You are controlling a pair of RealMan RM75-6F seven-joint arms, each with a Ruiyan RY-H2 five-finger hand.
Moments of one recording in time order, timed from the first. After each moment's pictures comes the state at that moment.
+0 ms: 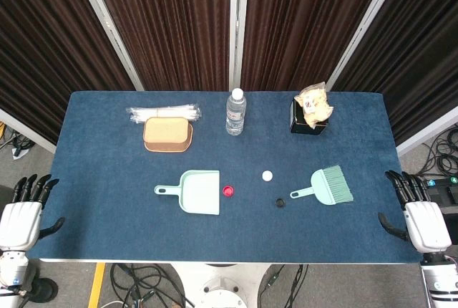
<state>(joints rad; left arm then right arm) -0.06 -1.22 -0.03 -1.54 1.46 1.48 0.13 0.10 -1.11 0.03 -1.55 -1.57 1.49 0.17</state>
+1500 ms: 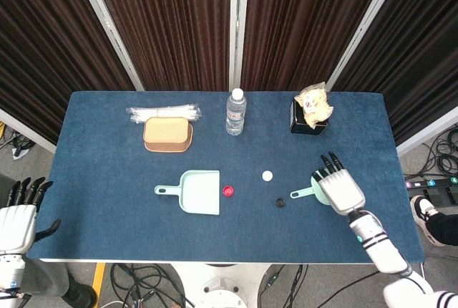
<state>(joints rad) -0.04 -1.24 -0.03 -1.52 1.44 1.49 0.10 0.44 -1.33 0.11 -1.51 -1.47 1.02 -0.59</state>
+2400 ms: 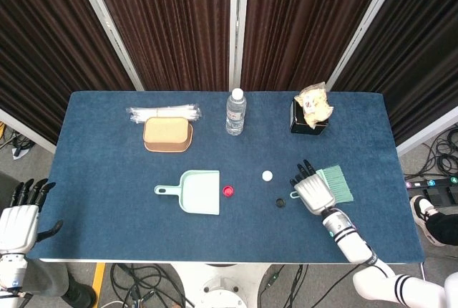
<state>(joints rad) -0.04 -1.25 -0.03 -1.50 1.44 1.47 0.09 0.53 -1.57 0.06 -1.27 -1.41 0.96 -0.54</state>
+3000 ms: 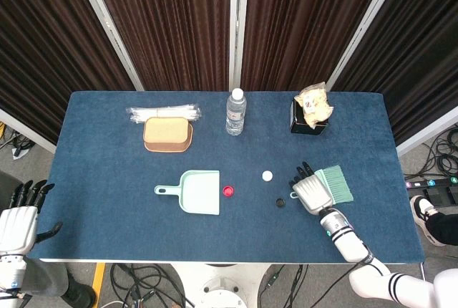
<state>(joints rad) -0.04 -1.25 -0.03 -1.50 1.43 1.47 0.07 0.54 -1.61 0.04 -1.20 -1.40 0.95 -0.49</state>
